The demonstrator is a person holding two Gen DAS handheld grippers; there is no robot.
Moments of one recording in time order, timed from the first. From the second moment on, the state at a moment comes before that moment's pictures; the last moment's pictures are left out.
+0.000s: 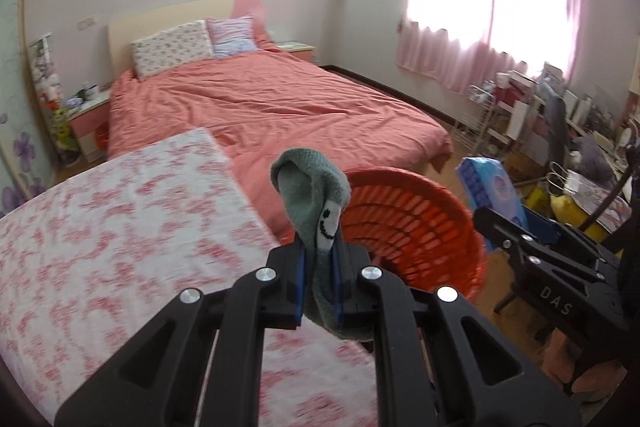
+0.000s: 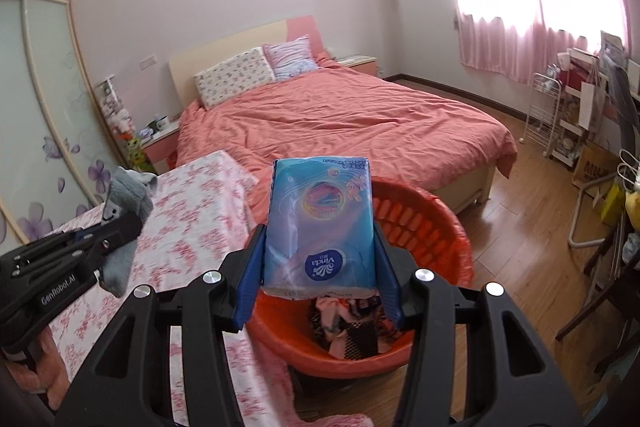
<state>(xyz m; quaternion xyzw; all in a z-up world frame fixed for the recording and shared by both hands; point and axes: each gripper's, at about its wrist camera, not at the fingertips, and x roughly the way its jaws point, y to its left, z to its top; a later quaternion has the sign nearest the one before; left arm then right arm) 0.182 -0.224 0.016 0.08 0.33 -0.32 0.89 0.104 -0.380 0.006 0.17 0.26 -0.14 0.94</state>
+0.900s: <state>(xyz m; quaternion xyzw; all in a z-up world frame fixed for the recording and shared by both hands) 0.228 -0.260 -0.047 0.09 0.38 -0.28 0.88 0.108 -0.424 -0.014 0.24 0.26 -0.16 0.92</state>
